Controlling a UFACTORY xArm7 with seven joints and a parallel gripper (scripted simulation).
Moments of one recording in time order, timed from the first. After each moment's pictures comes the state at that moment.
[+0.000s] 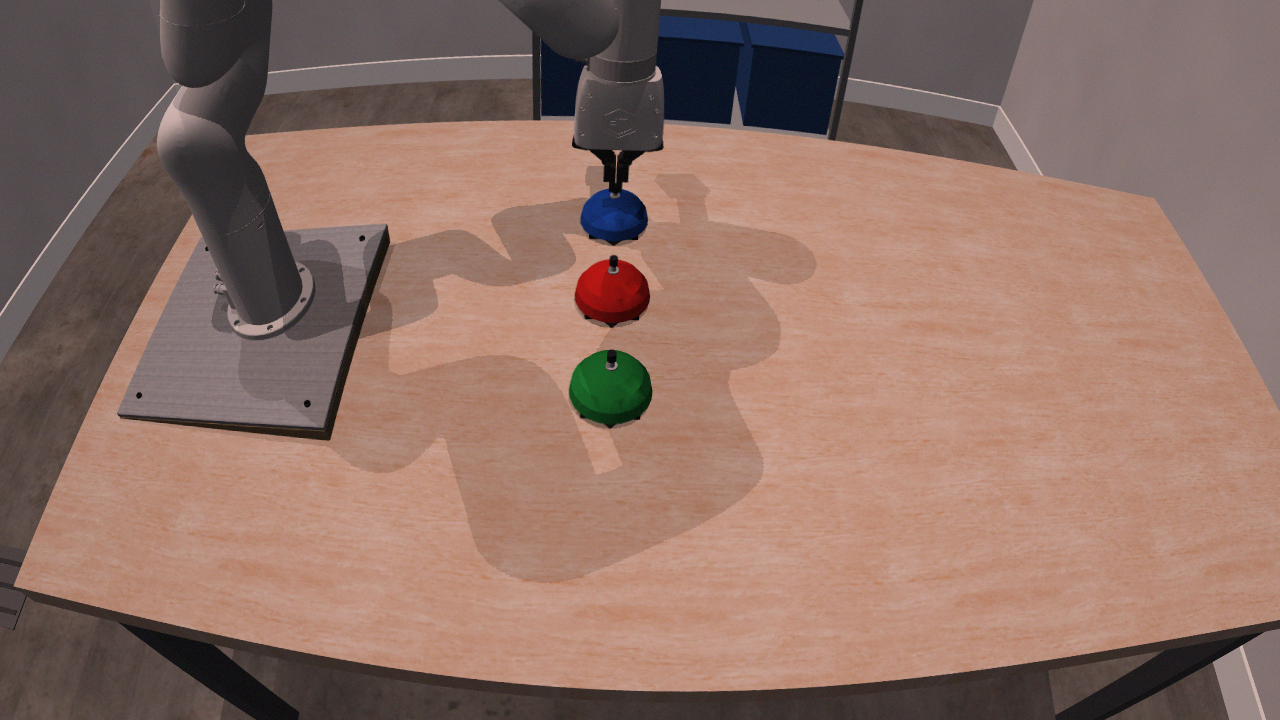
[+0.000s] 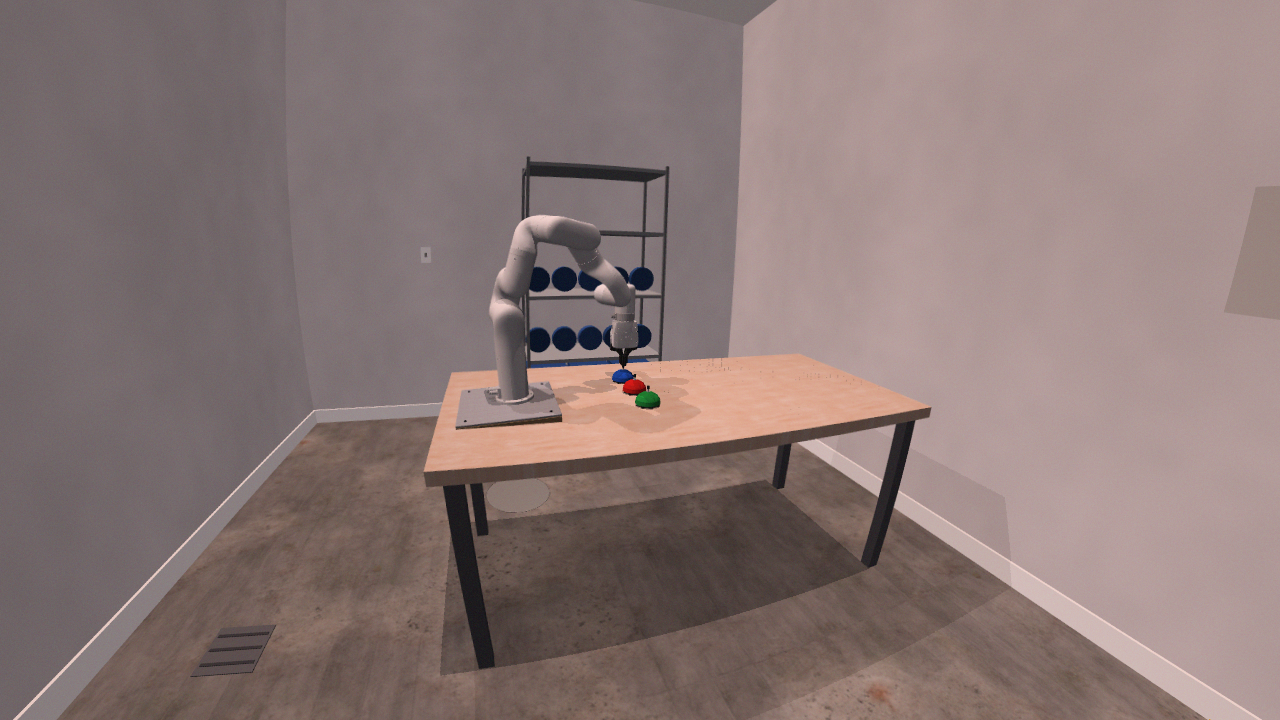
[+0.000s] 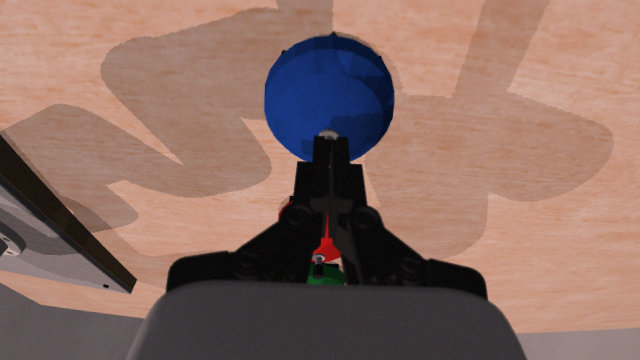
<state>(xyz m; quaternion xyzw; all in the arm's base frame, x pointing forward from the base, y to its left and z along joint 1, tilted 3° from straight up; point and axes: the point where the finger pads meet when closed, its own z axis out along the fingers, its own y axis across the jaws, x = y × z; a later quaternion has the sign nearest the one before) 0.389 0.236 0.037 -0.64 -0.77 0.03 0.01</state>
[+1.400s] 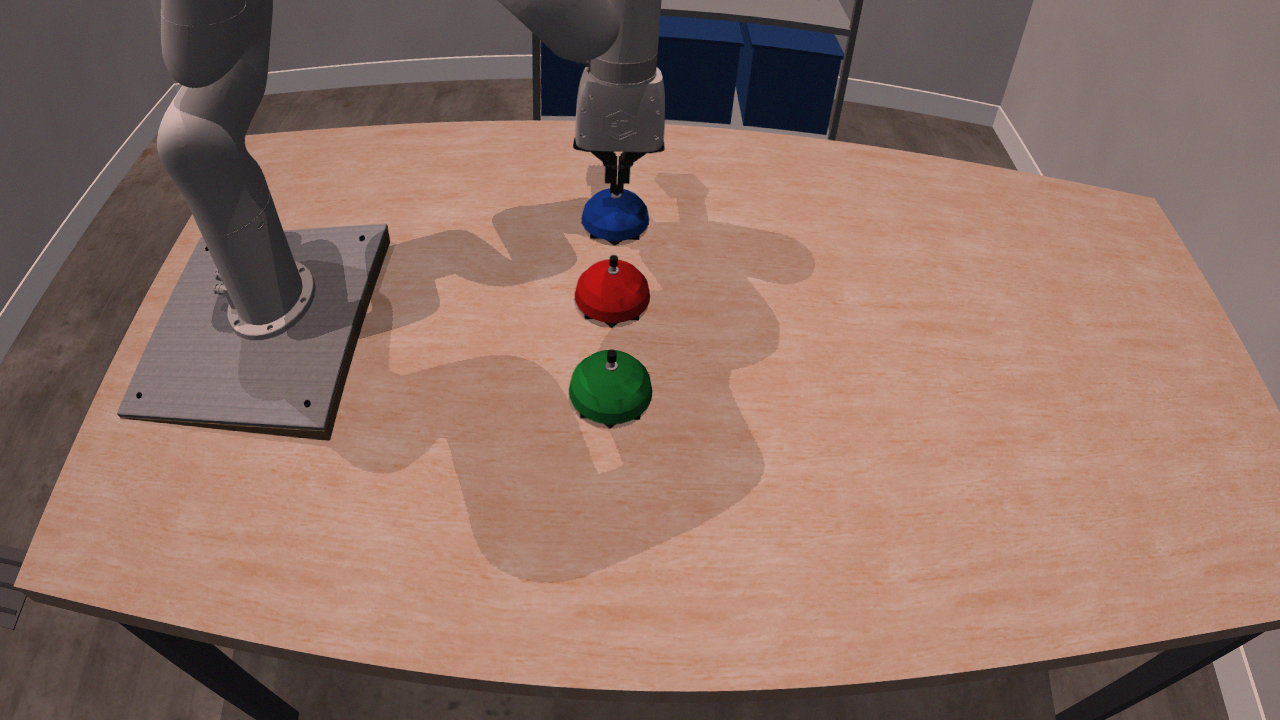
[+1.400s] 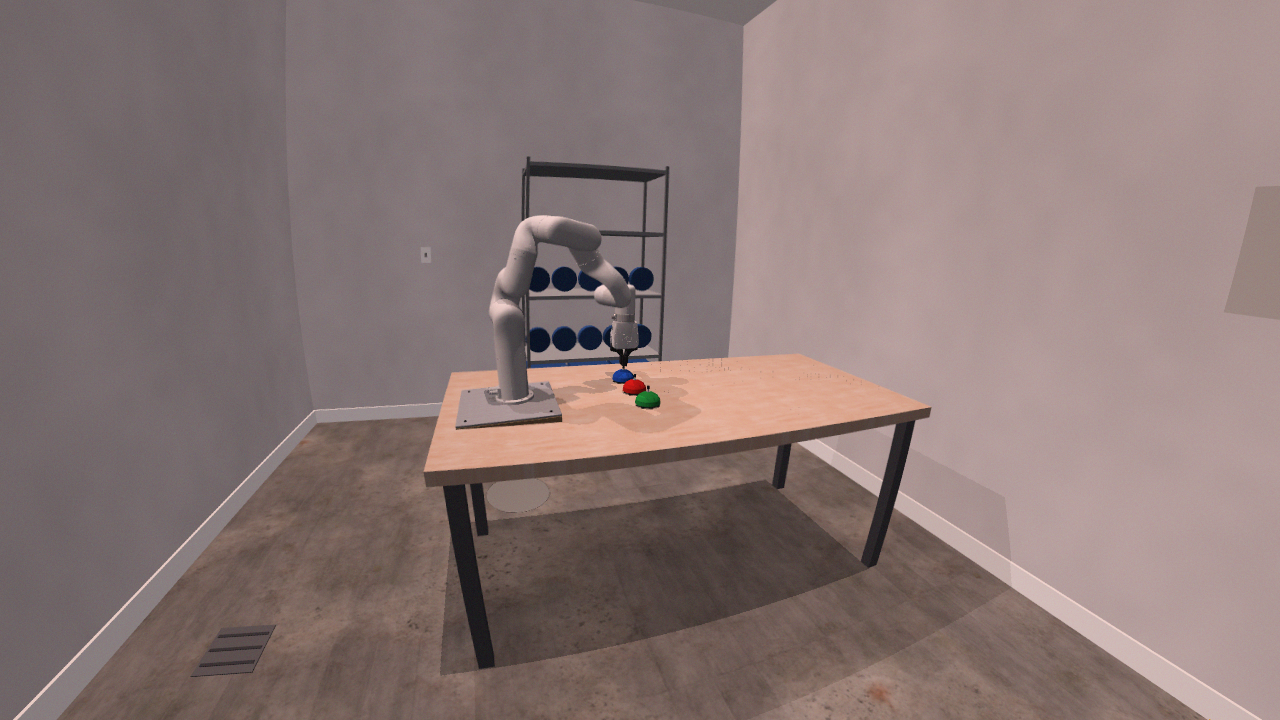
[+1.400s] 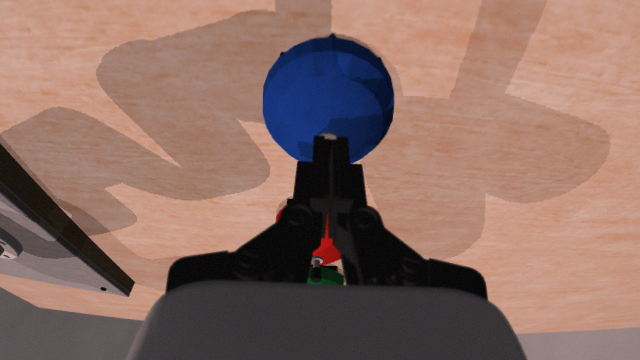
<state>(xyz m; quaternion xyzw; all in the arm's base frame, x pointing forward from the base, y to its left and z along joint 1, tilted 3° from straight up) 0.390 0.237 0.034 -0.64 -0.77 0.02 0.01</state>
